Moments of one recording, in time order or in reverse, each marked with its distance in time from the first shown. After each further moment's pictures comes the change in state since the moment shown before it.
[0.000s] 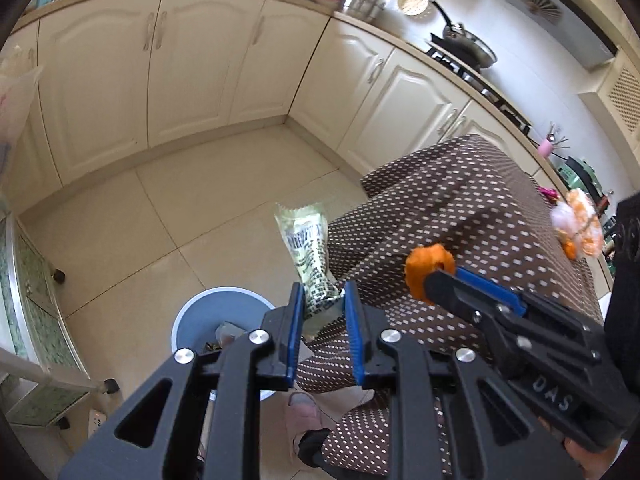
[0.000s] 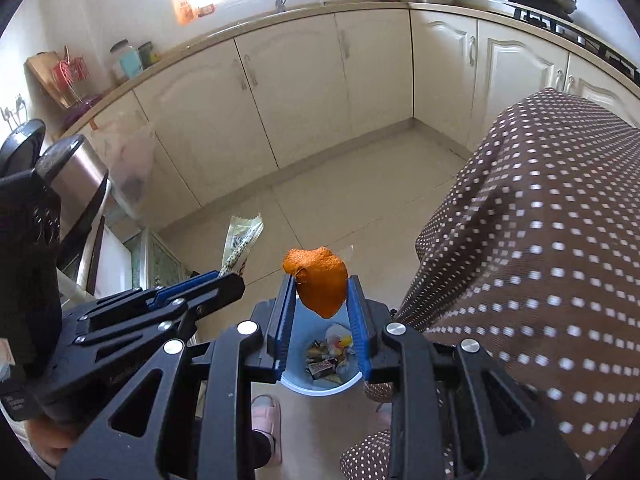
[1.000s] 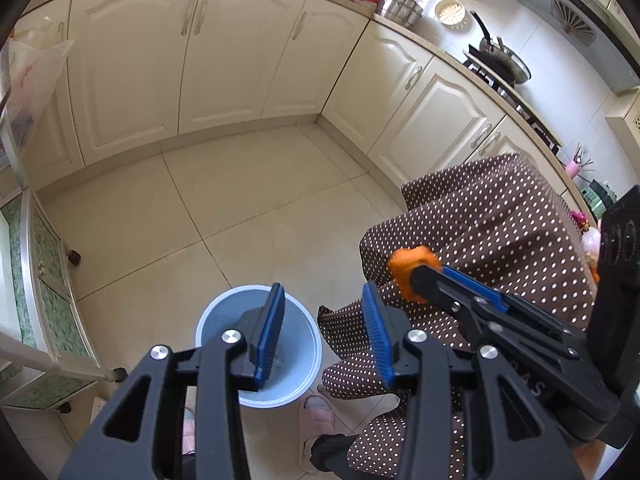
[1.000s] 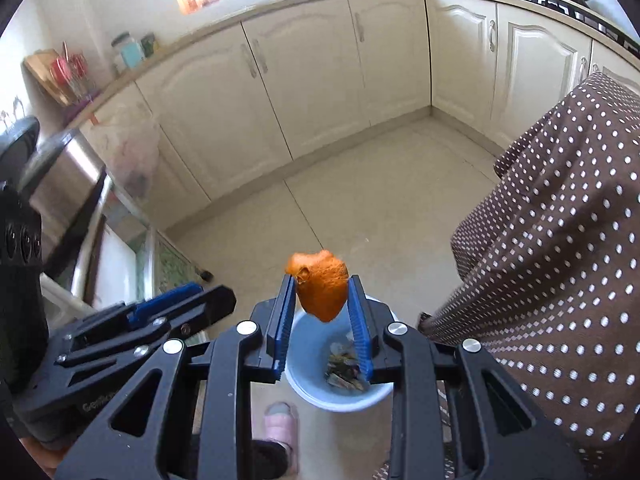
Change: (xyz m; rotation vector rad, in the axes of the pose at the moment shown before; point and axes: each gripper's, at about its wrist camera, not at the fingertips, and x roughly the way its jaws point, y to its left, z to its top) left arm 0.001 0.045 0.003 -0.084 -0.014 0.061; right arm 0.057 0.017 0.009 0.023 0.021 0.060
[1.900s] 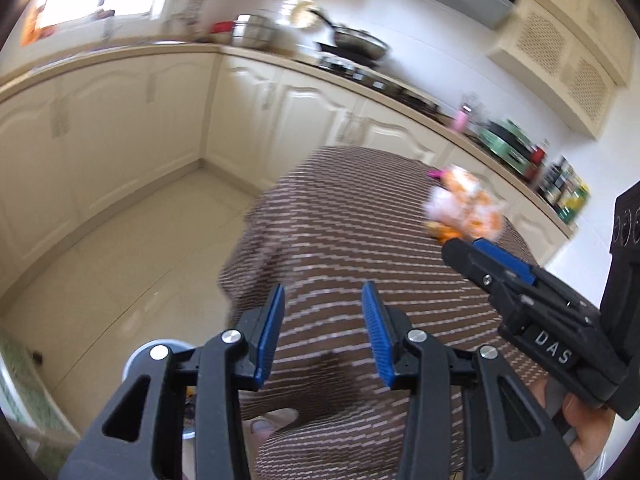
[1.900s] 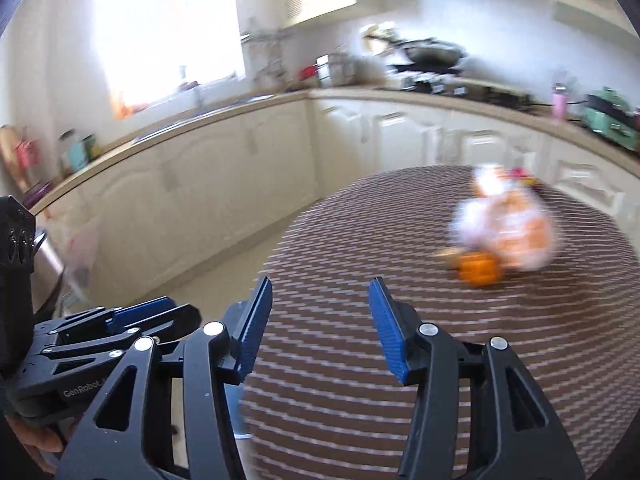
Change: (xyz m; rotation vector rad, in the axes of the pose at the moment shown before) left arm -0.062 -0.241 -0.014 0.369 -0.058 -0.249; right arm -0.236 -0.127 -0.027 0.110 -0.360 -0.321
